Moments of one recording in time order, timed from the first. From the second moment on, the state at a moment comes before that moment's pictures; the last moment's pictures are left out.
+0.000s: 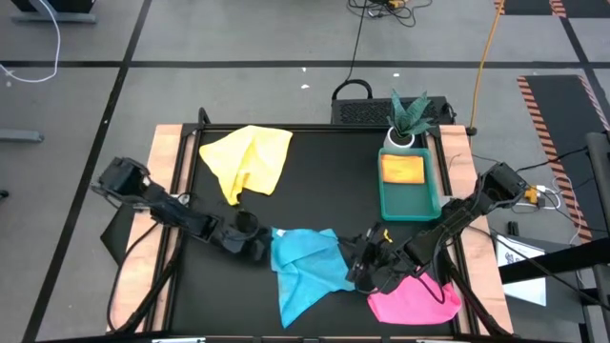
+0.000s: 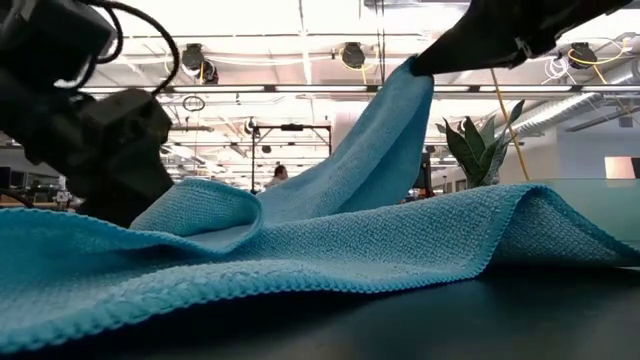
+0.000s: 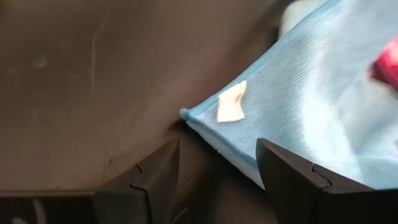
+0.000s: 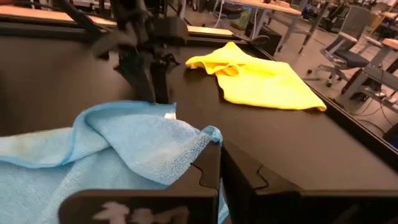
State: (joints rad) left arm -0.42 1.55 0.34 0.50 -0.45 -1.01; right arm 0.65 1.58 0.81 0.09 1.04 0.39
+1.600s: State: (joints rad) left arm -0.51 0.97 0.42 0.52 -0.35 -0.18; right arm 0.91 1.53 0.81 0.72 1.44 -0.39
